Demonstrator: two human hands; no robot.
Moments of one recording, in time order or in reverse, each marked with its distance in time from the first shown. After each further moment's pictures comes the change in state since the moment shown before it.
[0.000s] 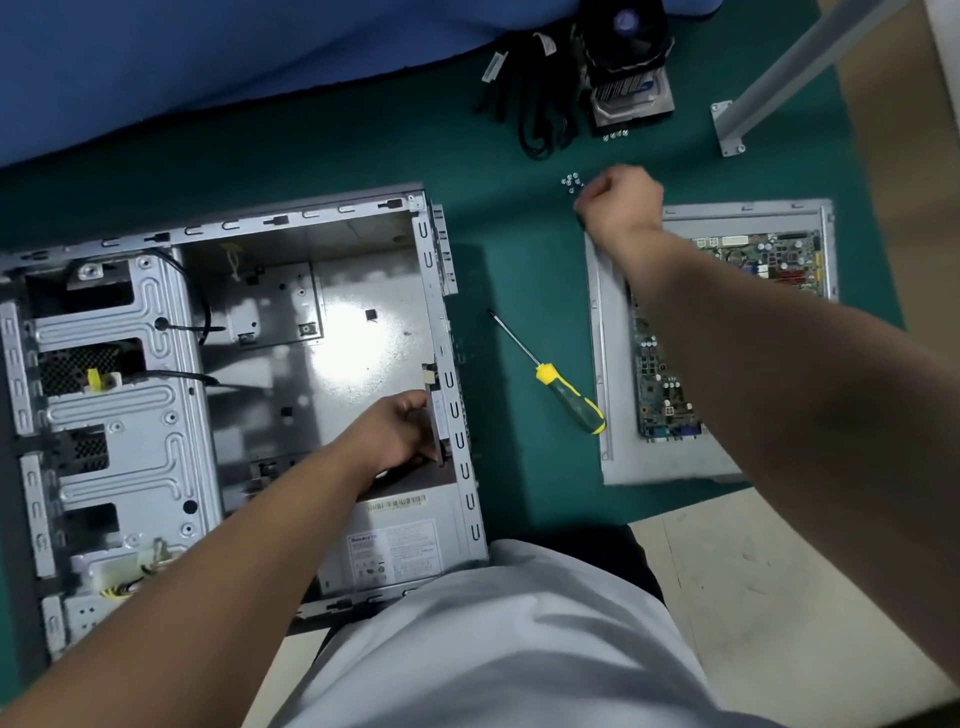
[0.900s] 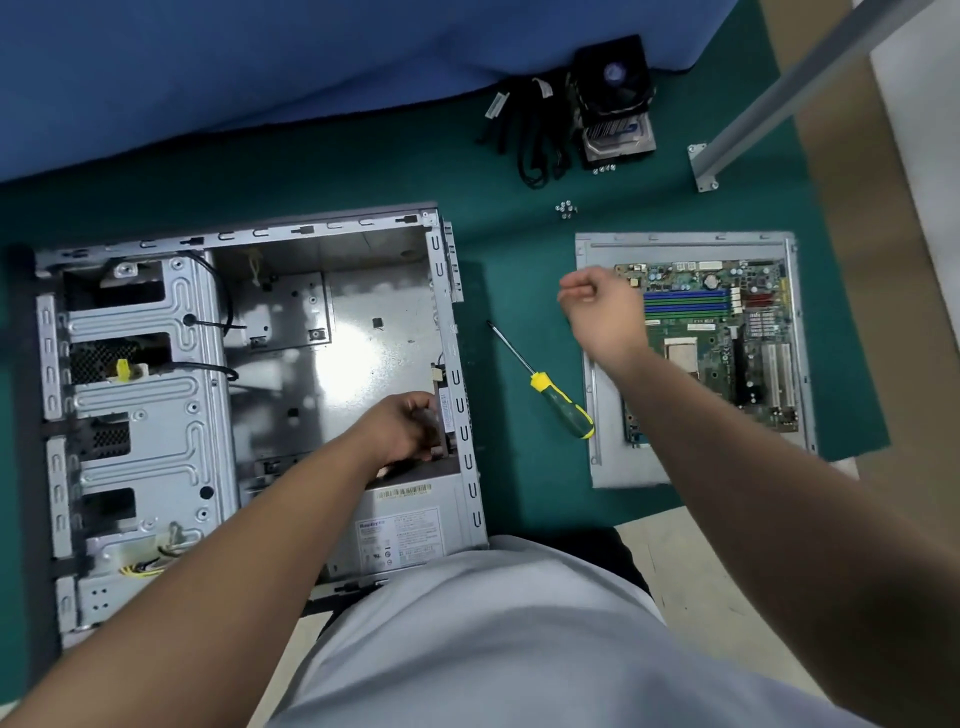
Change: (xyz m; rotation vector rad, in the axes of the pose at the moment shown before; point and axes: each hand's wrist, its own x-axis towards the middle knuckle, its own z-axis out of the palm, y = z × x) left_hand -0.001 0.007 -0.002 0.010 -0.014 0.044; right_hand -0.111 0.029 0.005 0.213 -0.060 -0.048
